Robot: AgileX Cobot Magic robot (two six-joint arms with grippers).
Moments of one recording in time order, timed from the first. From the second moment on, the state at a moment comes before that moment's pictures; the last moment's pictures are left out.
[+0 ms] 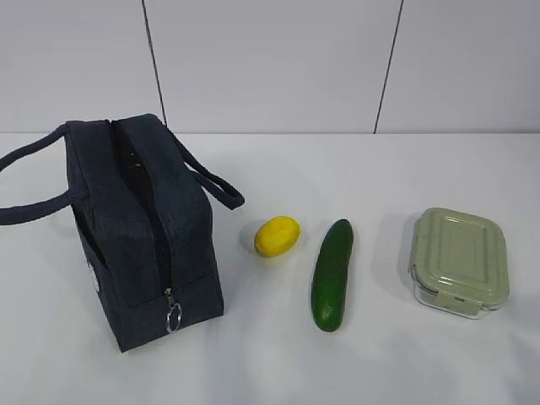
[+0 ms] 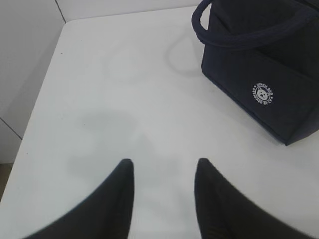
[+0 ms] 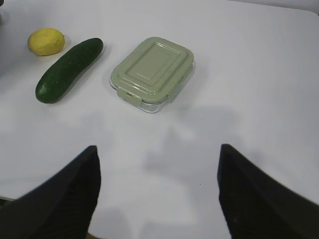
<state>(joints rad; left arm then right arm) -0.09 0.01 -0.51 0.08 1.10 -0.01 0.09 -0.02 -0.51 0.01 1.14 -0.08</state>
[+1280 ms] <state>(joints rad) -0.09 0.01 -0.51 0.07 1.10 -0.01 0.09 0.53 -0.65 -0.02 1.13 0.18</state>
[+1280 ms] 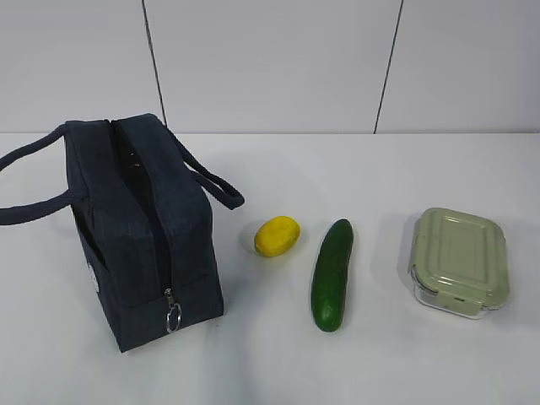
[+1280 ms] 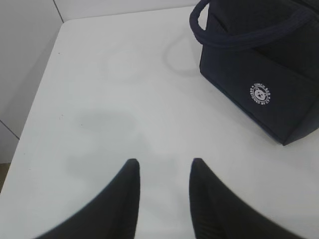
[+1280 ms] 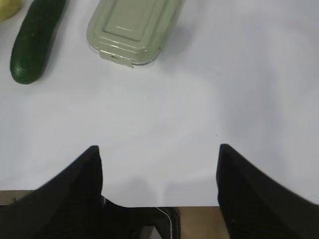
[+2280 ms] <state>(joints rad) -0.09 0.01 -0.51 0.07 1.10 -0.01 -0.05 1.21 -0.89 0.36 0.94 -0.04</state>
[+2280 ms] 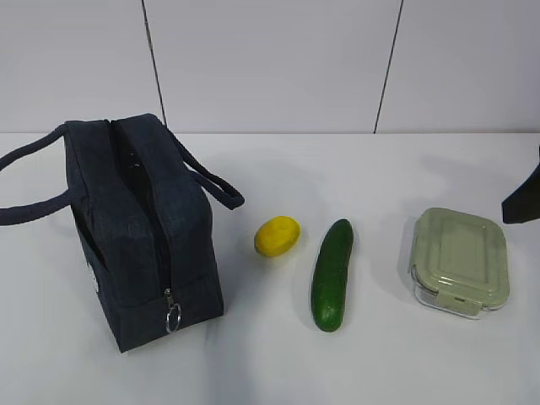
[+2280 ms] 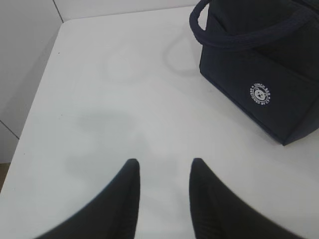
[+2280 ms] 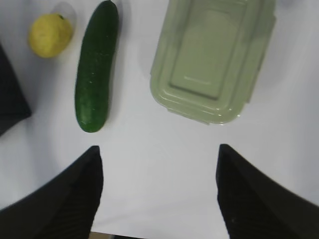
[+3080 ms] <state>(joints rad) -0.09 0.01 -0.51 0.07 1.10 -0.01 -0.41 1.47 -0.91 0.71 1.06 -0.53</state>
